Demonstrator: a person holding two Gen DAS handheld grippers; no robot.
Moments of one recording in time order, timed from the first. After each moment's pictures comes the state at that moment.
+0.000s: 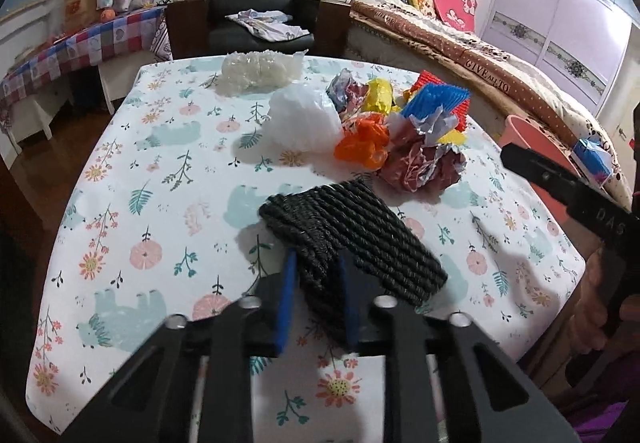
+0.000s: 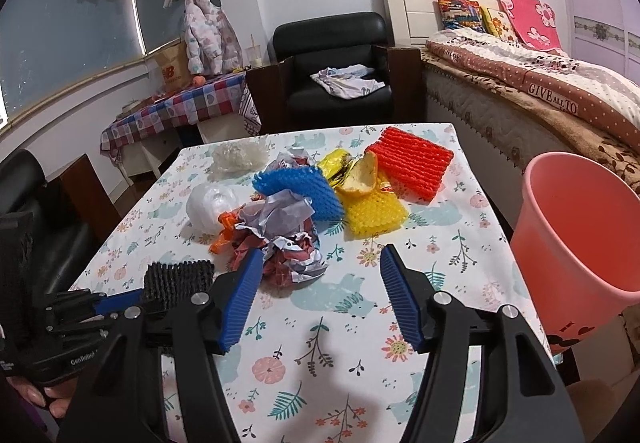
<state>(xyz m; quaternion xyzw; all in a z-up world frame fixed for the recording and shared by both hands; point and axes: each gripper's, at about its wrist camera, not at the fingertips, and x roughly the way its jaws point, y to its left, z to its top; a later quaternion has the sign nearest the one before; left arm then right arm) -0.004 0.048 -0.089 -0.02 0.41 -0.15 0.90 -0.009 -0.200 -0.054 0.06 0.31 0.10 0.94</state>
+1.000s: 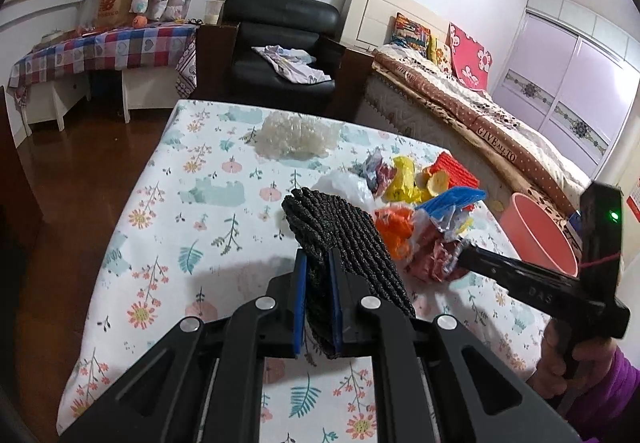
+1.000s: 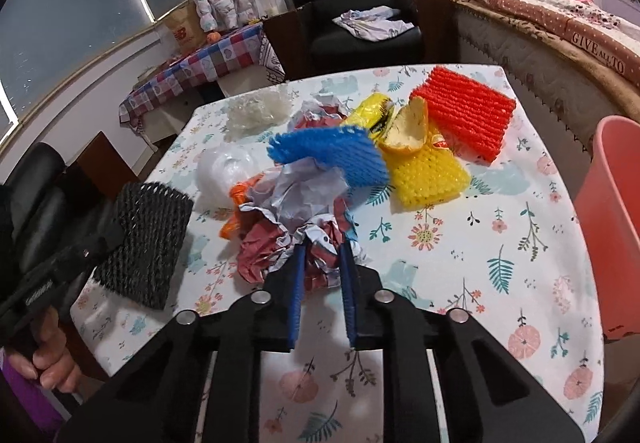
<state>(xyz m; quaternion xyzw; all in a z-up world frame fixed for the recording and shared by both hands) 0.008 0.088 -0.050 -0.10 0.35 -0.12 0.92 0.031 -0.184 -0.066 0.09 0.40 0.16 0.90</state>
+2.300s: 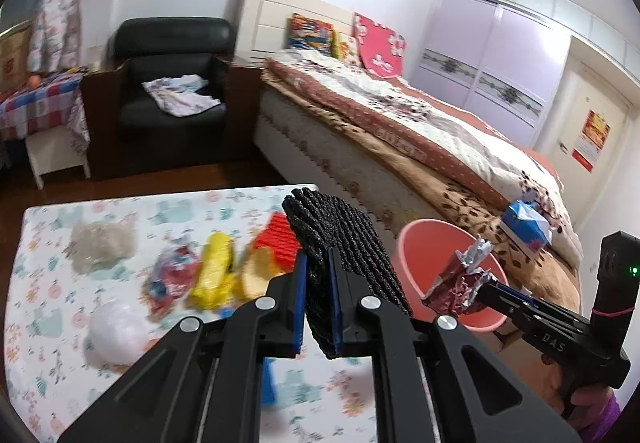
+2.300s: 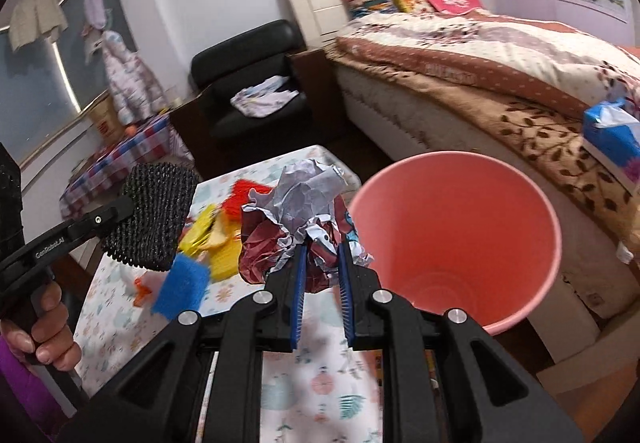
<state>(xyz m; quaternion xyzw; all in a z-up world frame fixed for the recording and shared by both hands) 0.079 -0.112 0.026 -0.04 0.32 -0.27 0.91 -0.021 -0.367 -0.011 0.16 0.32 -0.03 0.93</state>
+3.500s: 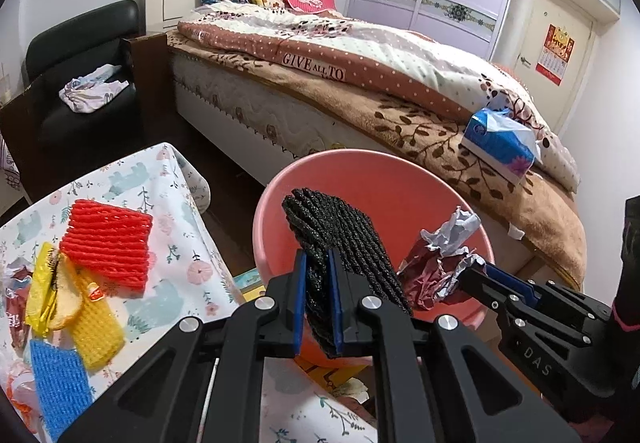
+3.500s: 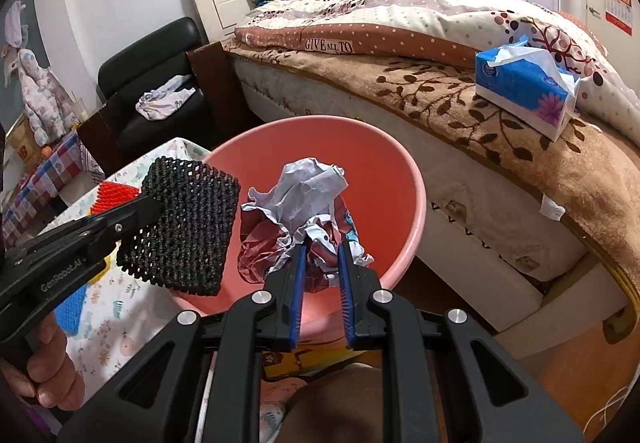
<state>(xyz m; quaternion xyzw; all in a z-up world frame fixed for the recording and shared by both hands) 0.089 -0.303 -0.043 0.07 0.38 -0.35 0.85 -0.033 -0.452 -0.064 0.17 0.36 -0.18 0.90</state>
